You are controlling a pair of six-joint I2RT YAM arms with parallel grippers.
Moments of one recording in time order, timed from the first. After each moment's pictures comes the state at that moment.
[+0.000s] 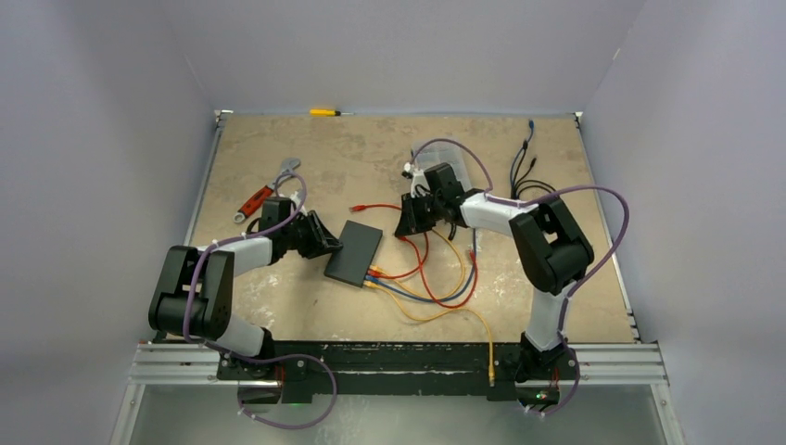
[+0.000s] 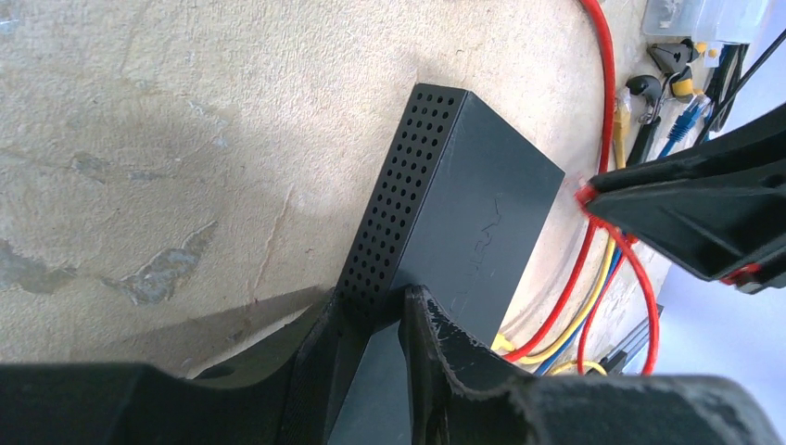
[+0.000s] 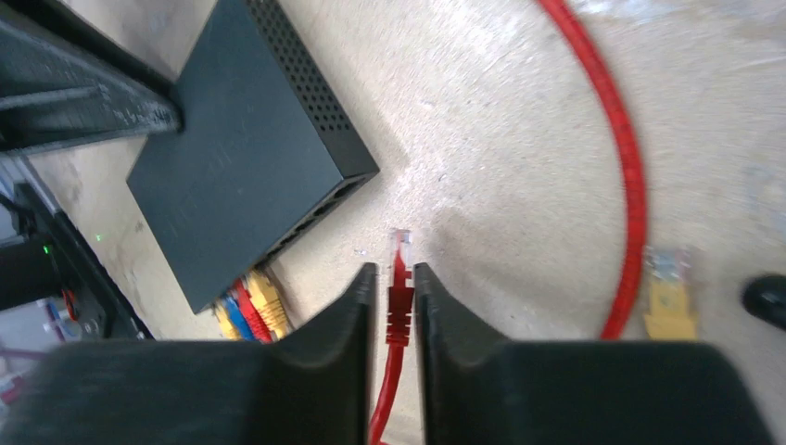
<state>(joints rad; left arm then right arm) -0.13 1.51 0.57 0.06 0.47 -0.64 0.53 1.91 1.12 -0.09 -0.51 0.32</state>
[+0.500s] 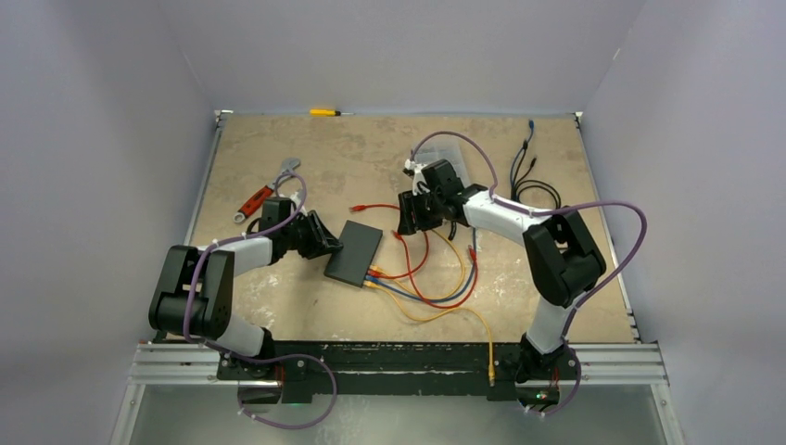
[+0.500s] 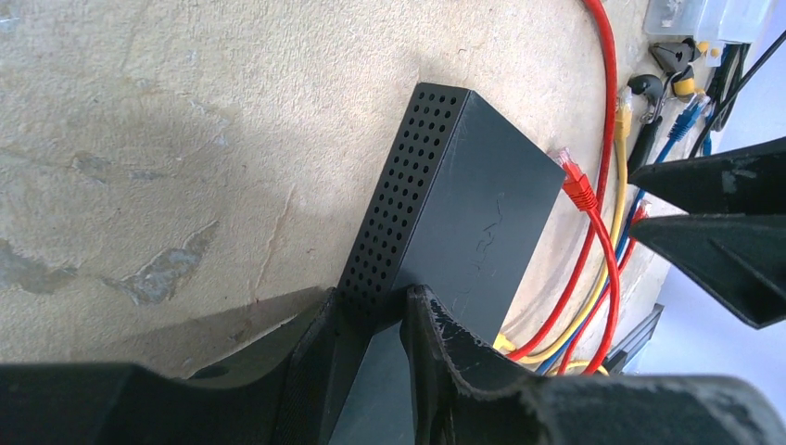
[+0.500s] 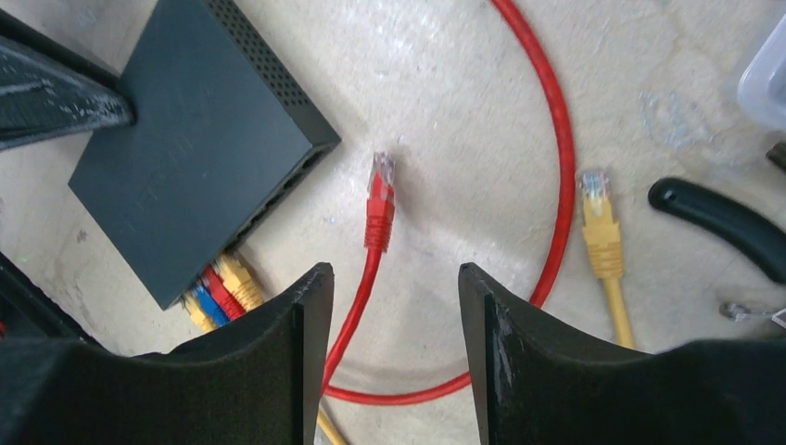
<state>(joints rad) -0.13 1.51 0.57 0.06 0.47 -0.64 0.57 1.80 1.17 -0.26 -0.27 0.27</state>
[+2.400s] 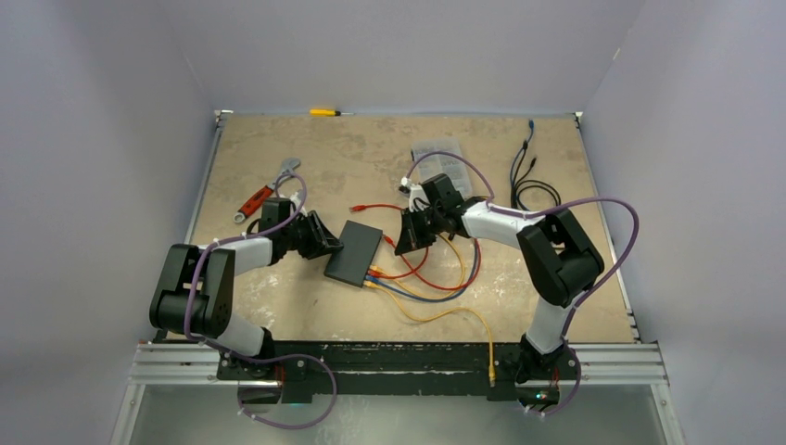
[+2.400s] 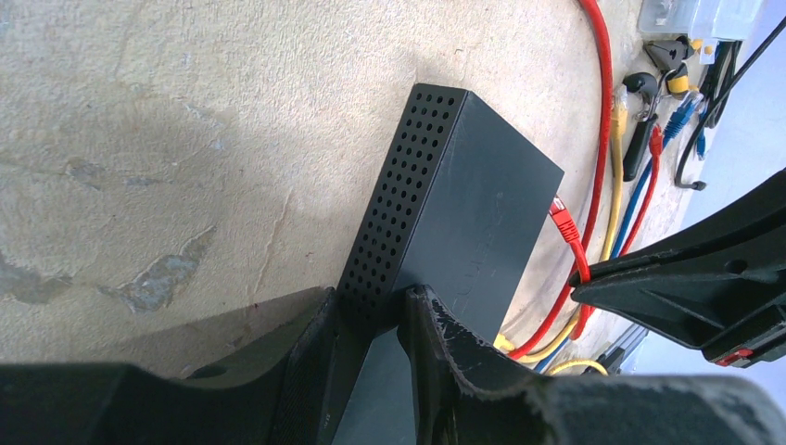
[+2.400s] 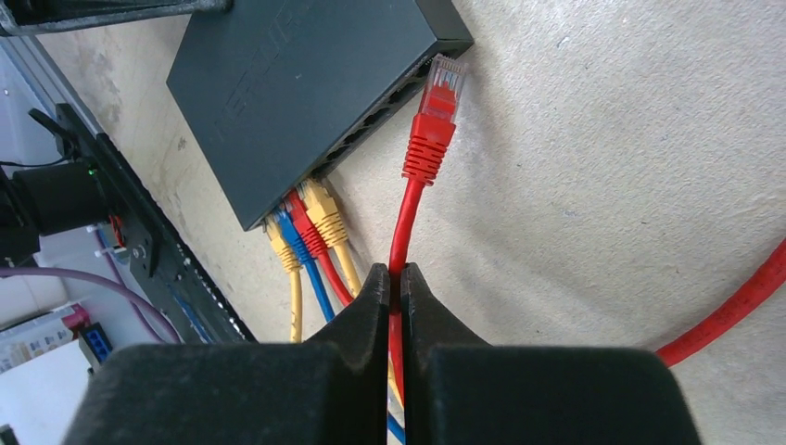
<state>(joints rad) -0.12 1.52 0.56 0.09 0.49 -0.64 0.59 1.80 1.05 -0.19 -0.54 0.35</state>
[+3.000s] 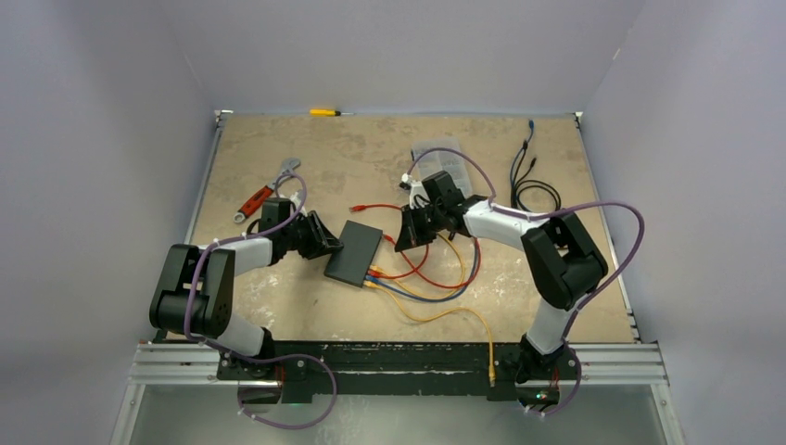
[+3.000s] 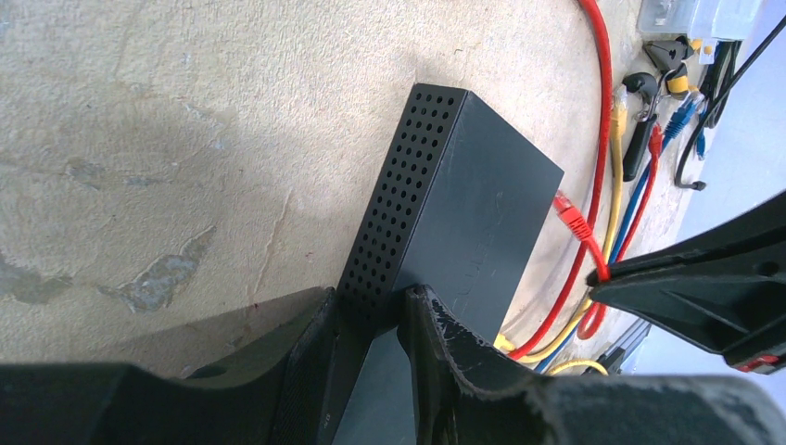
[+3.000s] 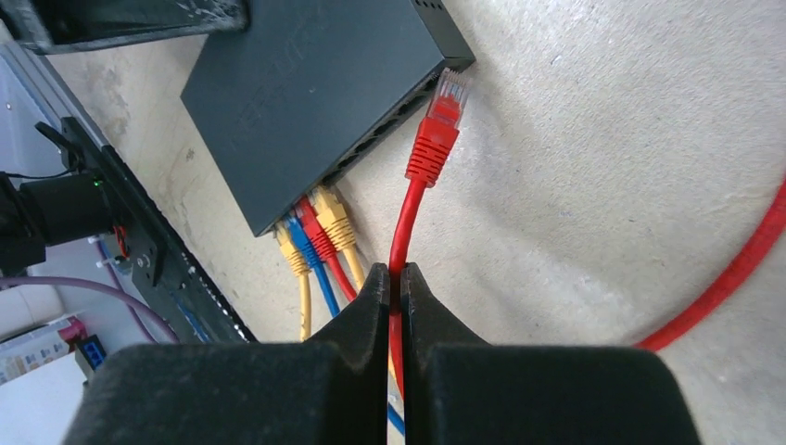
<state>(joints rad) -0.12 1.52 0.56 0.09 0.49 -0.64 0.59 1.79 1.06 -0.20 -0.53 0.36</state>
